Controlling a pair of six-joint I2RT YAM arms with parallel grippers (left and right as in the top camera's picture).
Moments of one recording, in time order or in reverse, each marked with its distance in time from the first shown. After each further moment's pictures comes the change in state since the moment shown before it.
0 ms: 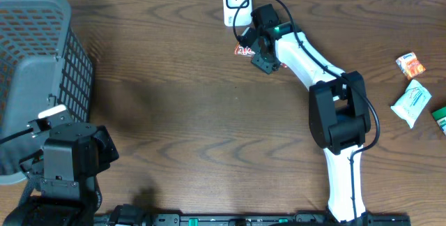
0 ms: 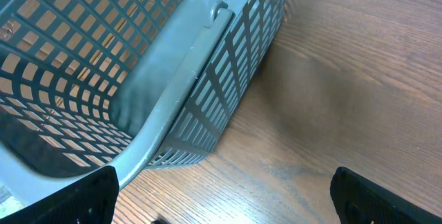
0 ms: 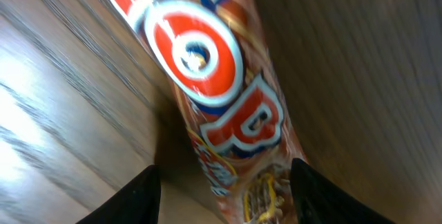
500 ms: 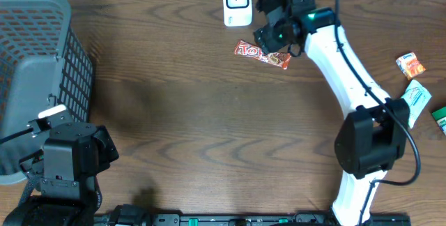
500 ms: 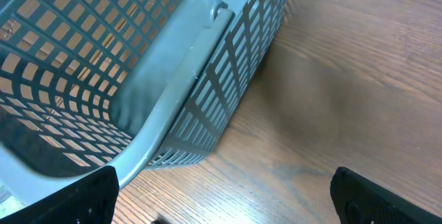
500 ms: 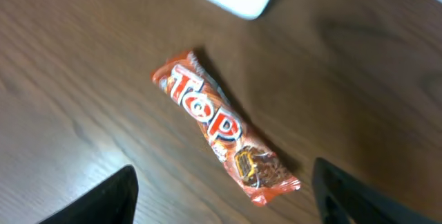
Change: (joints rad) left arm 0.000 0.000 0.000 0.000 0.000 0.000; right arm -0.048 -0.260 -0.009 -0.018 -0.272 0.300
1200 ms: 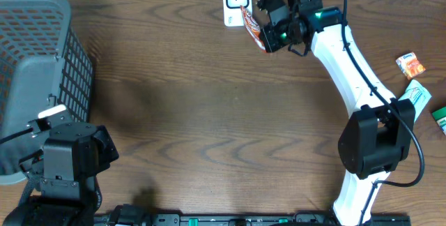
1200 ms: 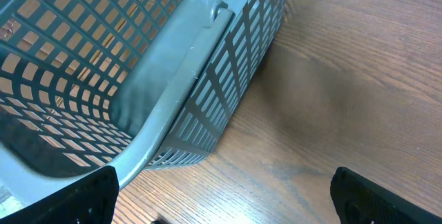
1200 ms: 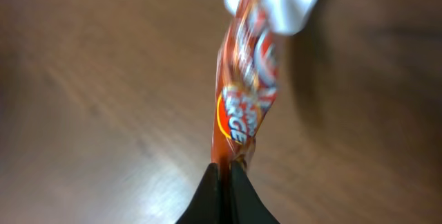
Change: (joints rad) left arm 0.000 0.000 0.000 0.000 0.000 0.000; right arm -0.051 -0.029 -0.013 0.044 -0.215 0.129
